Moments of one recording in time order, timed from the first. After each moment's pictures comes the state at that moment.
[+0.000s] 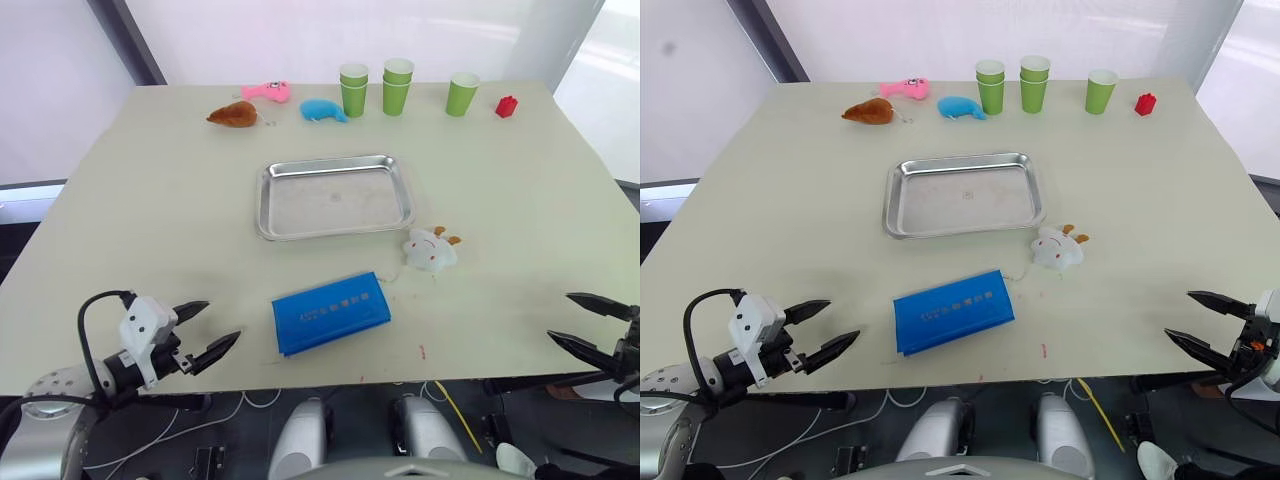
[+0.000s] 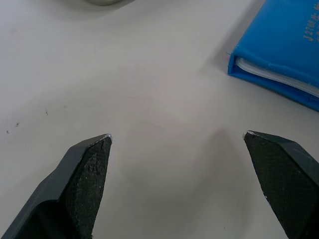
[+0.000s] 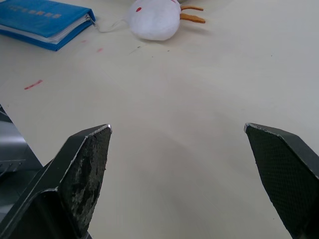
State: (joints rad) left arm 0.37 0.72 0.38 -0.21 -0.42 0.20 -0.94; right arm 0.26 -0.81 -0.48 0.10 0.58 0.04 1.30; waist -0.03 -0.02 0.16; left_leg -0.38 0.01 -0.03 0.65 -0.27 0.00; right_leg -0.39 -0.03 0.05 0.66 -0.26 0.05
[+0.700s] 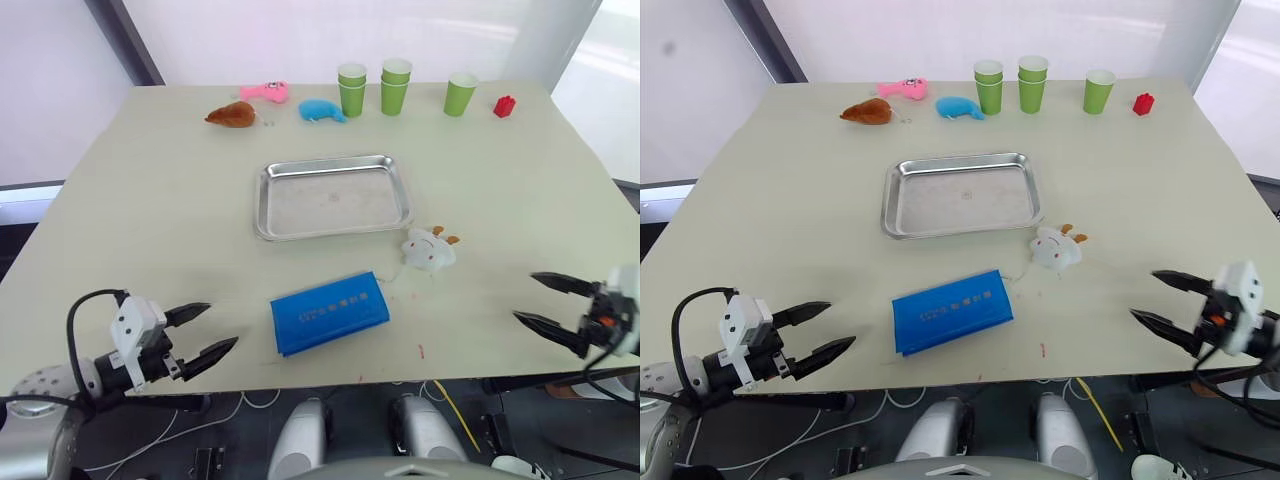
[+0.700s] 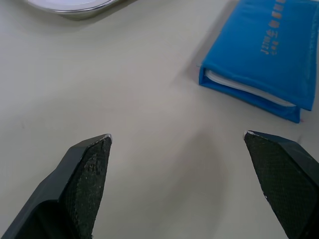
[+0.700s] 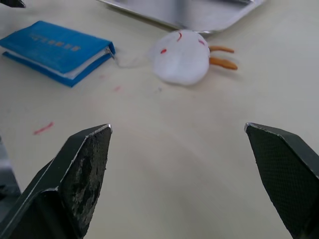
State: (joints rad) left arm 0.35 0.76 0.39 -0.17 -0.47 0.19 -1.11; right arm 0.11 -0.78 -0.31 -0.12 0.57 0.23 1.16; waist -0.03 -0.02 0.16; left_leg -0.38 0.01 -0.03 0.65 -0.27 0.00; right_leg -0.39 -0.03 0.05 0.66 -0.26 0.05
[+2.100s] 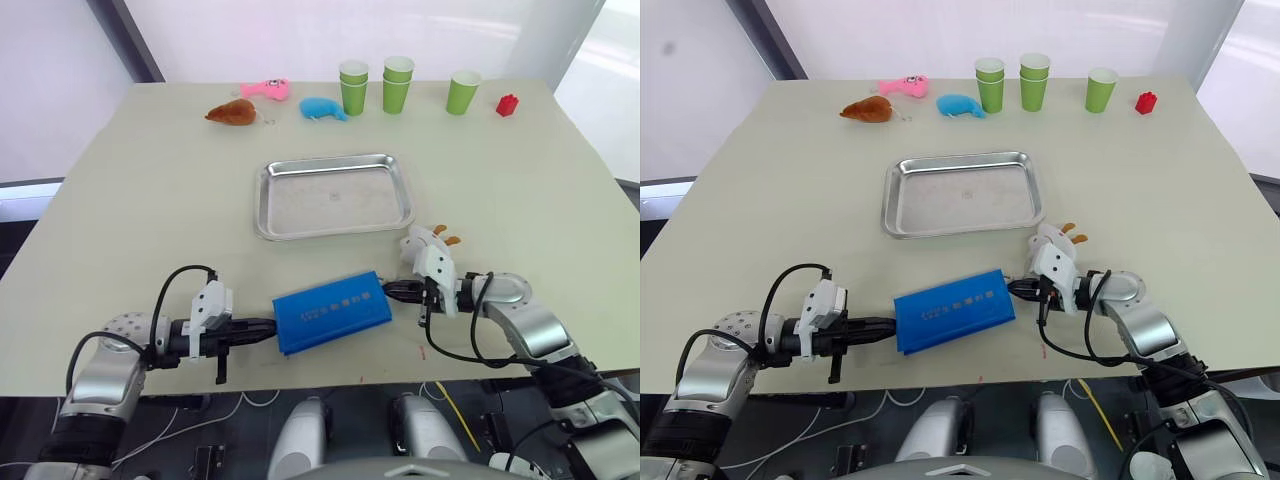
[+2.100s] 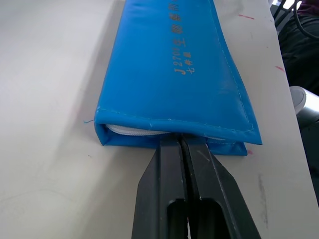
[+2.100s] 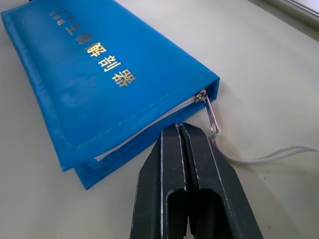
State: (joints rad) left arm 0.00 0.77 0.05 0.06 -0.40 0.09 -1.35; right arm -0.34 -0.46 0.28 0.00 0.19 0.32 1.00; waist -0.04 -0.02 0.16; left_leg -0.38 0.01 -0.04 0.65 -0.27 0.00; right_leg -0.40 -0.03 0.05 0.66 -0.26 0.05
